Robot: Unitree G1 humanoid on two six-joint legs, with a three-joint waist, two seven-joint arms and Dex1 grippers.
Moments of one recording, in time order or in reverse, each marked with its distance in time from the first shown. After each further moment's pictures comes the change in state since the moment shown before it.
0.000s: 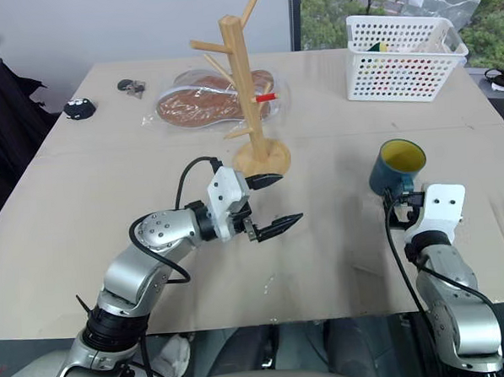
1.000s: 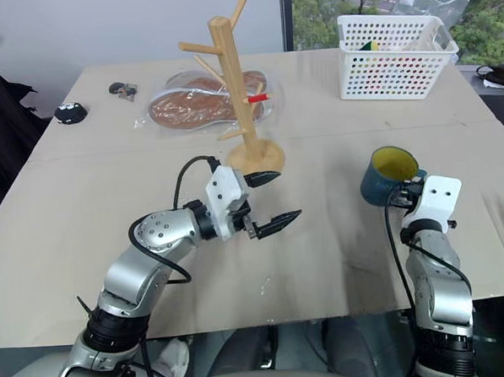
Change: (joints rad) left arm 0.004 -0.004 0.012 0.000 0.020 -0.002 0.032; right arm -0.155 0.092 -0.089 0.249 -0.081 -0.069 0.068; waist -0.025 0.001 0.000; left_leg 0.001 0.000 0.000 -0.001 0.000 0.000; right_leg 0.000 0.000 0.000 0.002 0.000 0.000
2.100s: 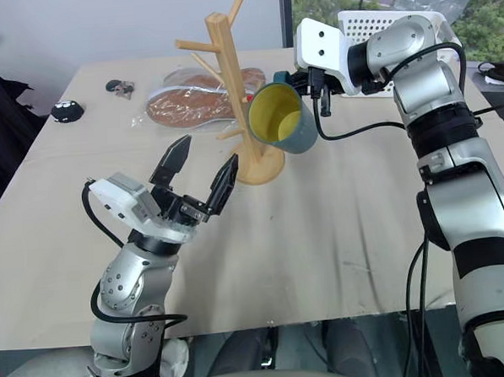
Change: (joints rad) left arm 0.328 -0.282 0.206 -0.236 -0.010 -0.325 0.352; right arm -1.319 -0.347 0.555 1.090 -0.167 -0.584 1.308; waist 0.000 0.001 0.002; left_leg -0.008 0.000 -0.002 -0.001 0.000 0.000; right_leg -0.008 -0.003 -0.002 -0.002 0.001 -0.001
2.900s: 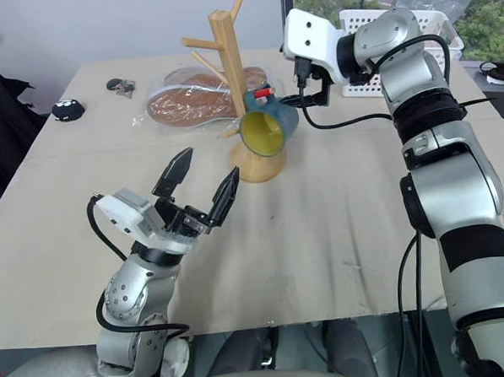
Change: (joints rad) left arm 0.061 0.019 -0.018 0.083 0.005 -0.131 -0.049; right arm -0.073 0.029 -0.044 0.164 -0.095 -0.014 -0.096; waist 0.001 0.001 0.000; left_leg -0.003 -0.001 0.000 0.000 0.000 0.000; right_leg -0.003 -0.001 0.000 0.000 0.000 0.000
